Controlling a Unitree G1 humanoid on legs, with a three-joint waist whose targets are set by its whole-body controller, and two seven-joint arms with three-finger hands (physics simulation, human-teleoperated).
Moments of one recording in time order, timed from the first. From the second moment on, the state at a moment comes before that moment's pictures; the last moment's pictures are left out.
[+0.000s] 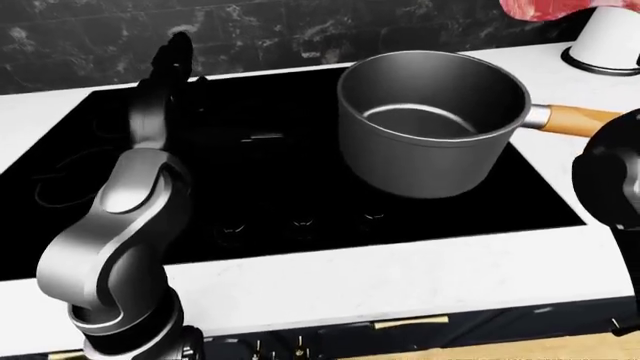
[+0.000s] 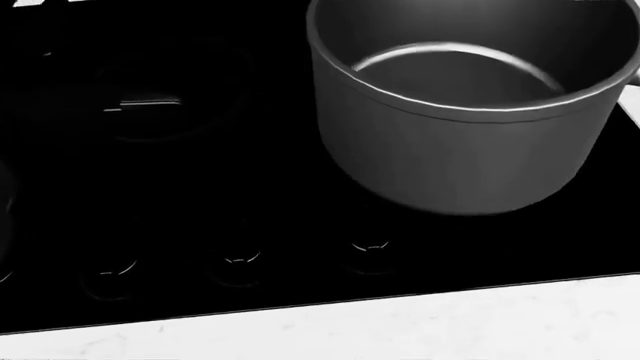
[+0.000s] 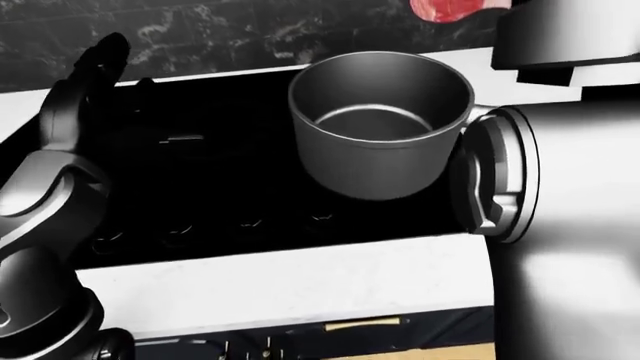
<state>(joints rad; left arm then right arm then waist) -0.71 0.29 0.23 -0.58 -0.46 1.12 0.30 -1.89 -0.50 -0.04 0.74 -1.29 0.46 1.40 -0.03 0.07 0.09</state>
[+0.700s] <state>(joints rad) -0.71 0.29 0.23 -0.58 -0.47 1.11 0.30 -2.02 -0.41 -0.03 0.97 -1.22 0.44 1.23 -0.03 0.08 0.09</state>
